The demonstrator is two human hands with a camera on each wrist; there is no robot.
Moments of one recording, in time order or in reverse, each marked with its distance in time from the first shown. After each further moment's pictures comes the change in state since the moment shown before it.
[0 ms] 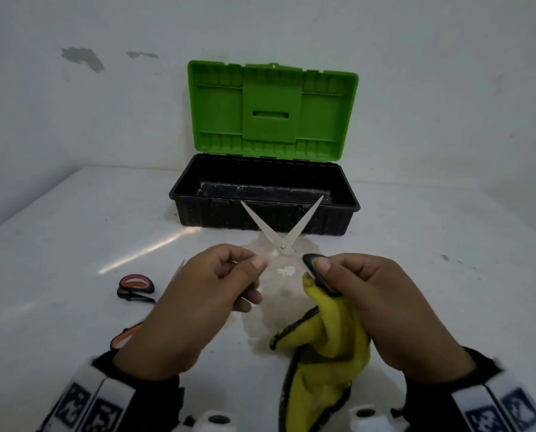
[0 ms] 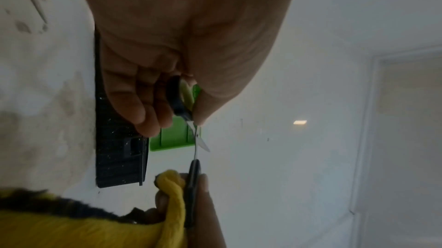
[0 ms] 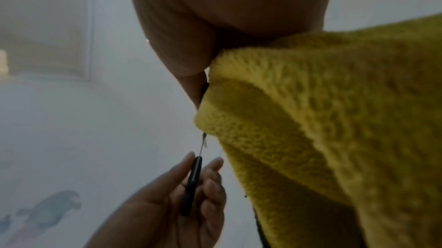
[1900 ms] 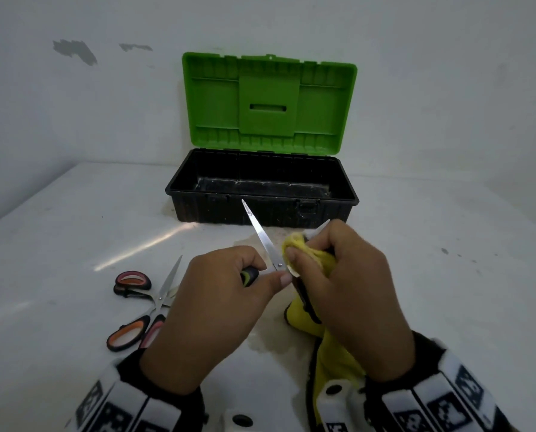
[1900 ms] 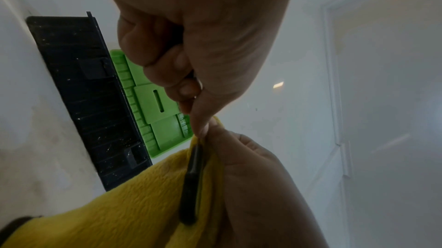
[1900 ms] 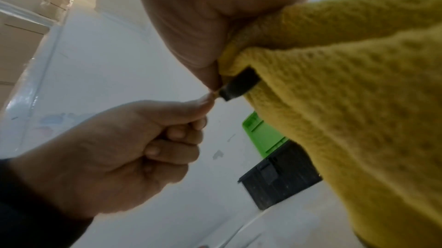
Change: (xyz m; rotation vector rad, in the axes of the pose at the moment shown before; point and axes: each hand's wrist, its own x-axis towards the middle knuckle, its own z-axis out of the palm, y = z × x) left_hand -0.005 0.002 0.018 0.465 0.144 0.304; right_hand 0.009 0.002 0.032 -0.494 0.303 -0.339
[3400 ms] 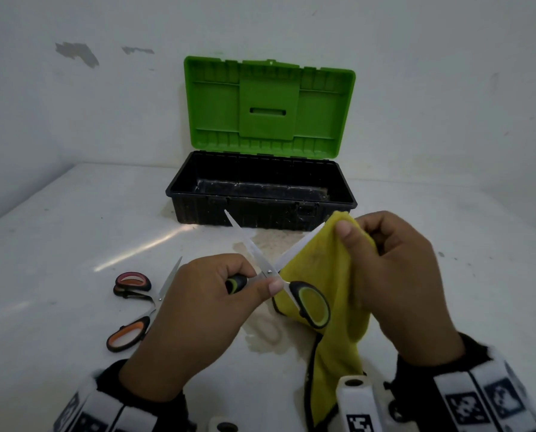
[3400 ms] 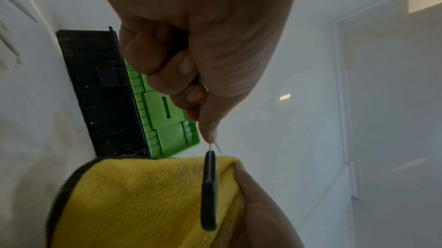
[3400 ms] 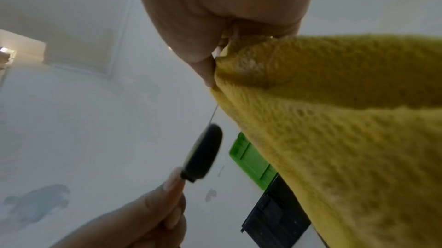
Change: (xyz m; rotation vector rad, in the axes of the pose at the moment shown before) left_hand -0.007 -0.008 -0.011 -0.118 -0.018 0.008; right_hand 0.012 0.016 -0.030 0.216 0.149 0.183
